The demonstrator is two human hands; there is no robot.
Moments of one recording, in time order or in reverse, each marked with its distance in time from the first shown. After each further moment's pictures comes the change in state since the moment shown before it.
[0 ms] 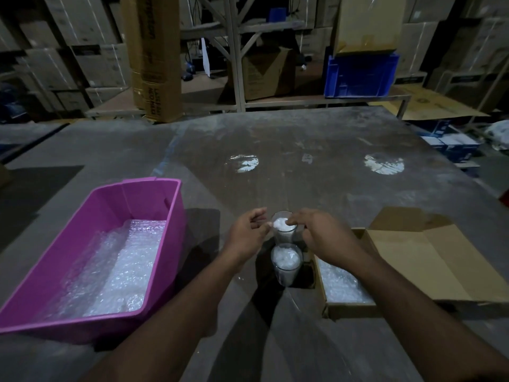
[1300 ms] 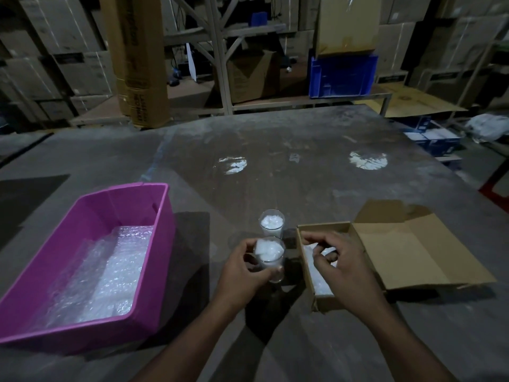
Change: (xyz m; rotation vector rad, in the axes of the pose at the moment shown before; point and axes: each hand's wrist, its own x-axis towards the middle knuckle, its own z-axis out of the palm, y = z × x) left_hand -0.081 -0.019 0.010 0.085 -0.027 0.066; right_hand -0.095 -0.009 0.012 0.658 0.406 0.154
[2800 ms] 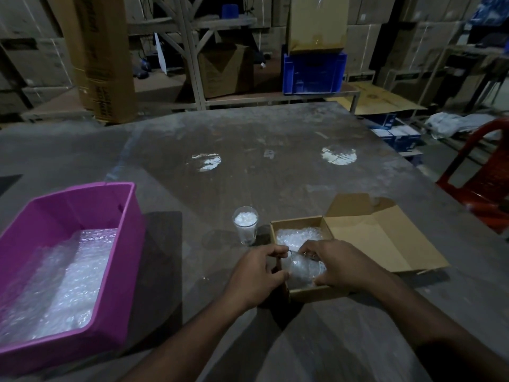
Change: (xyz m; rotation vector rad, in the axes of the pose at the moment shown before) left_hand 0.001 0.033 0.054 0.244 -0.311 0.112; right_hand 0.029 0.049 -0.055 -0.856 -0.608 0.035
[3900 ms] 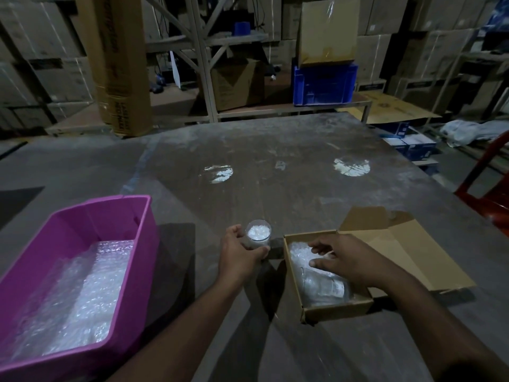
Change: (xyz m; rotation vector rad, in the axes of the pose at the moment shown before) left_hand 0.058 -0.043 -0.037 -0.233 0.478 -0.287; right_hand 0.020 -0.003 -0.027 0.320 0.119 0.014
